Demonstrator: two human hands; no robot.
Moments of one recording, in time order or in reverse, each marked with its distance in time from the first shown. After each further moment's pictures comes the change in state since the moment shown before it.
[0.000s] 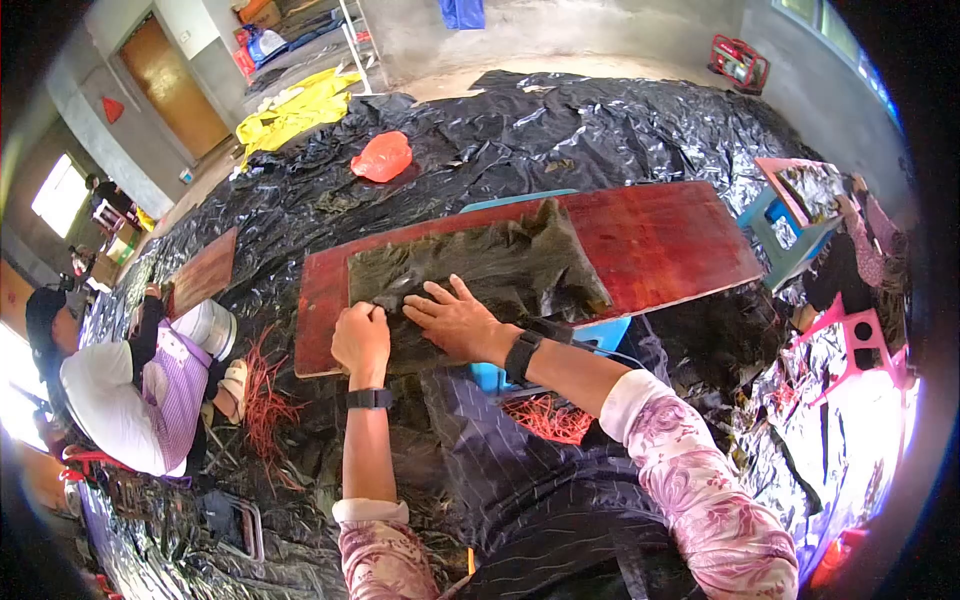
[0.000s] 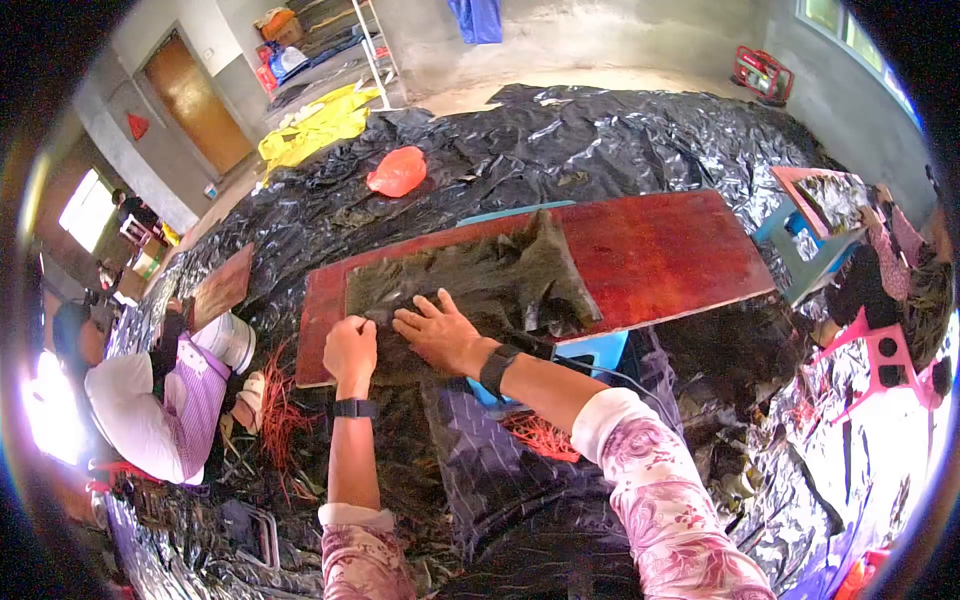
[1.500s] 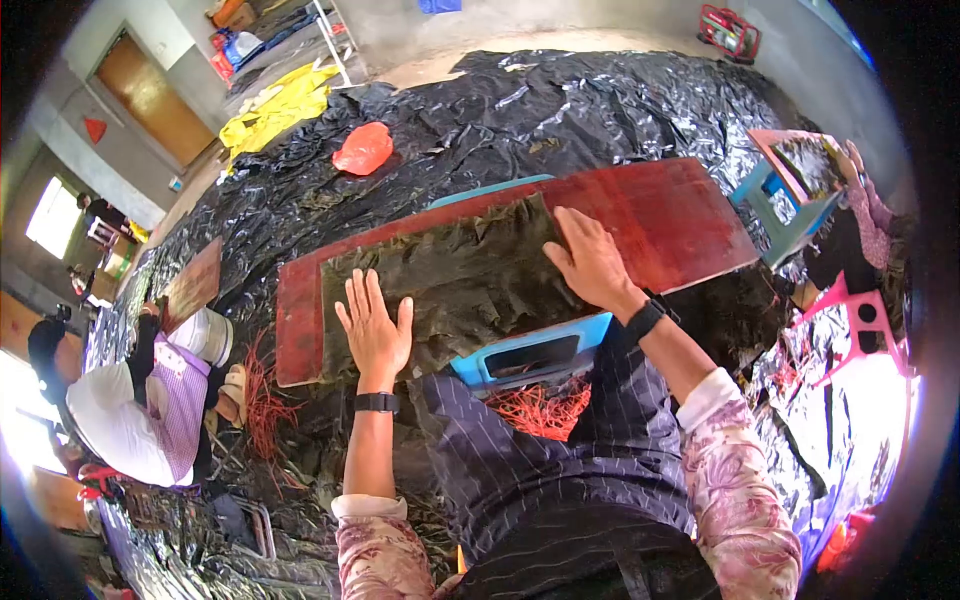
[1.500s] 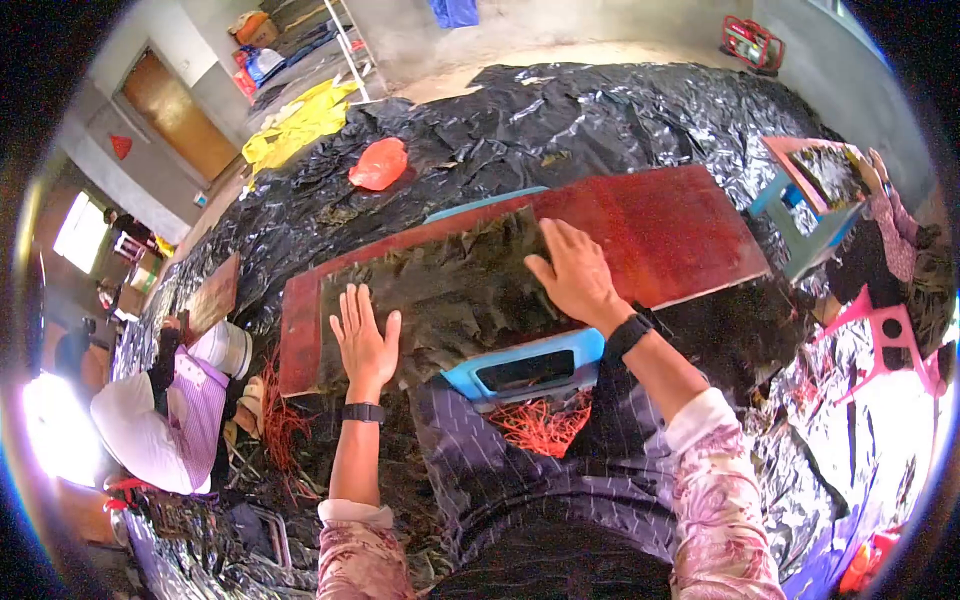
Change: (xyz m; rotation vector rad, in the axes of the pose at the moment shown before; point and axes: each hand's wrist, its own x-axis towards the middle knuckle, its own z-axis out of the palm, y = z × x) left_hand -0.012 0.027 0.059 0.037 0.114 0.455; right_hand -0.152 0.144 -0.056 0.112 0.339 0.593
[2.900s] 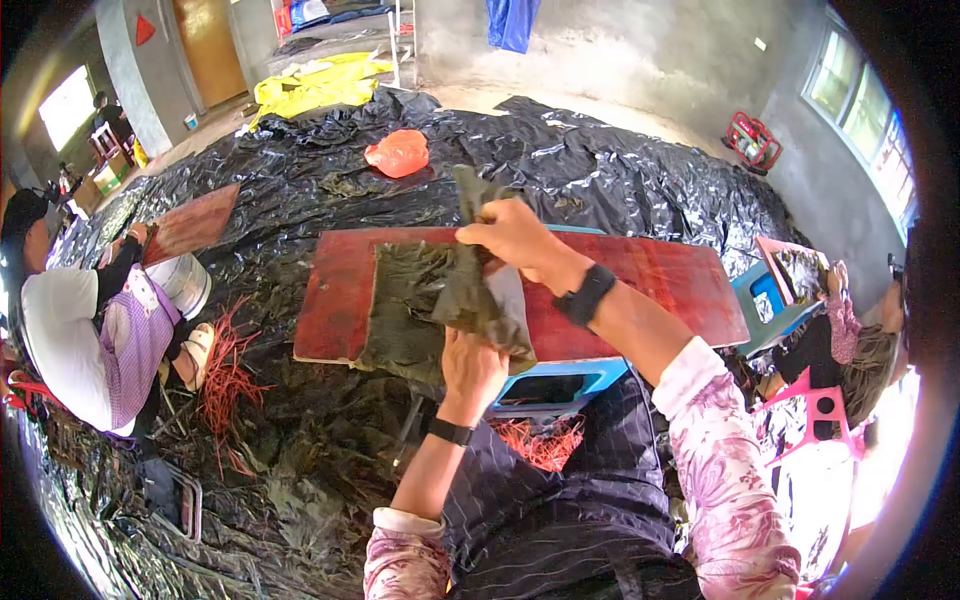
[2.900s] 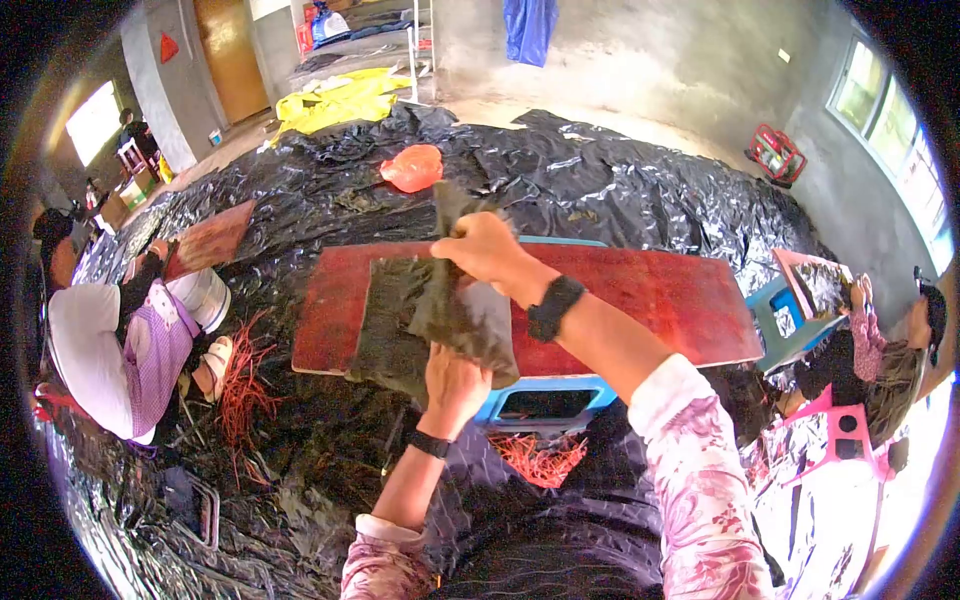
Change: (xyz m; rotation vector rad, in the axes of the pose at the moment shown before) left_hand -0.039 0.045 0.000 -0.358 0.019 0.160; right_hand 0.137 -0.204 0.020 0.717 -0.418 0.158
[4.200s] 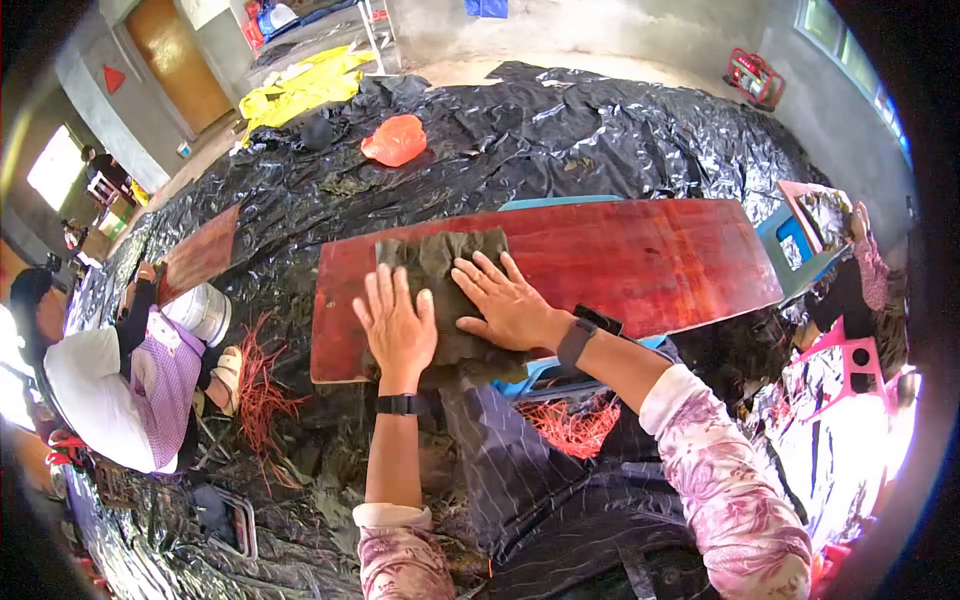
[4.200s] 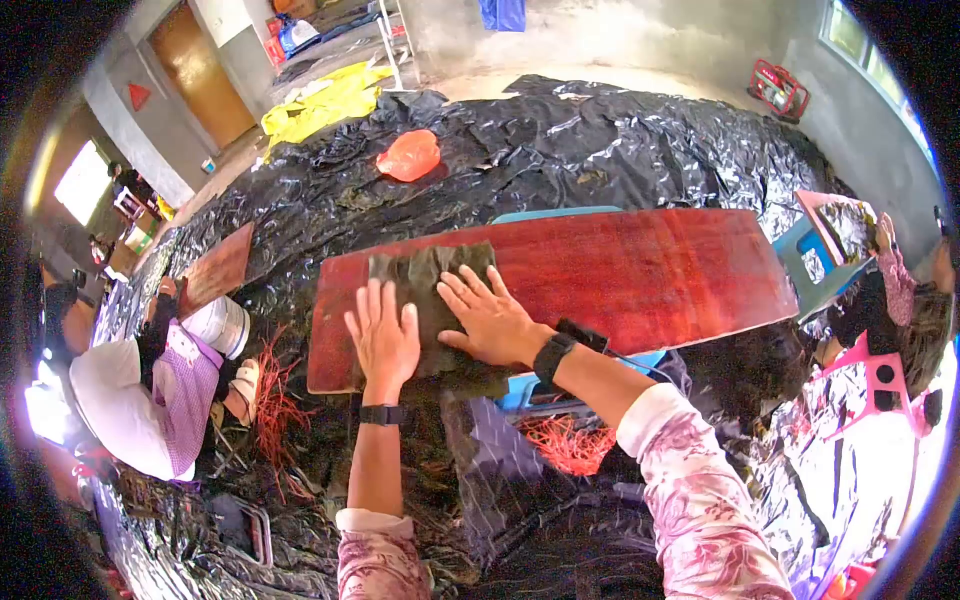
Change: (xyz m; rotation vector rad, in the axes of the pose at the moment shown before) left_hand 0.035 -0.097 -0.046 0.326 -0.024 -0.308; right_hand -0.042 0.107 0.068 -0.878 -0.027 -0.482
